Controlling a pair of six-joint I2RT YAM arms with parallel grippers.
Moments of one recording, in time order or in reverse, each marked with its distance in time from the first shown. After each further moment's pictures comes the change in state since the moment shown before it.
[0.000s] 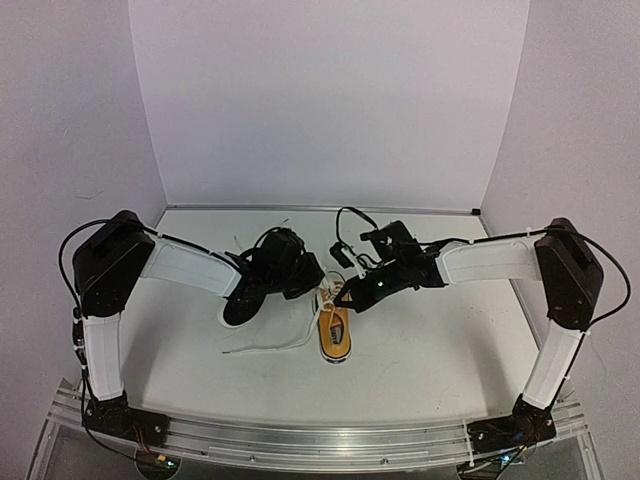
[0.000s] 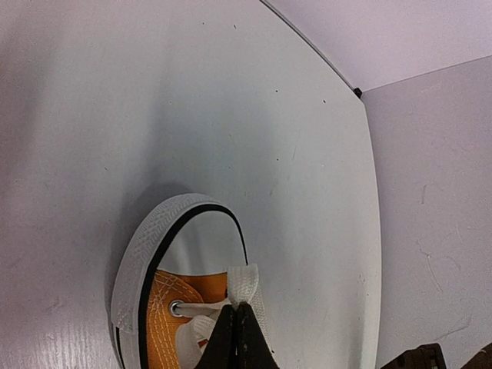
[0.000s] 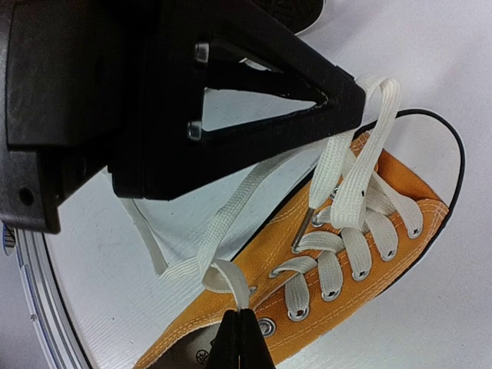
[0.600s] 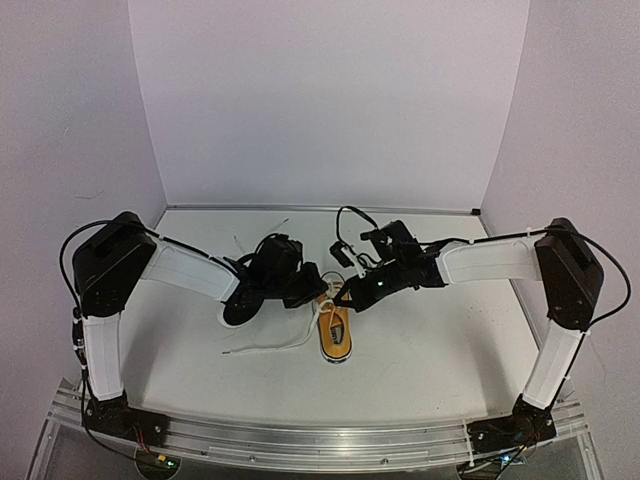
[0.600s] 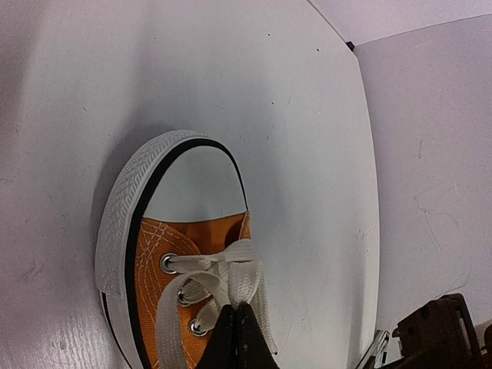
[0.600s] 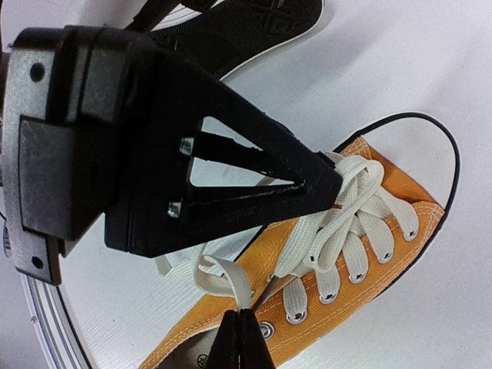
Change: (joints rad) left arm 0.000 -0.001 -0.049 0.027 0.154 0.022; right arm 0.000 -0.002 0.000 0.007 0.003 0.003
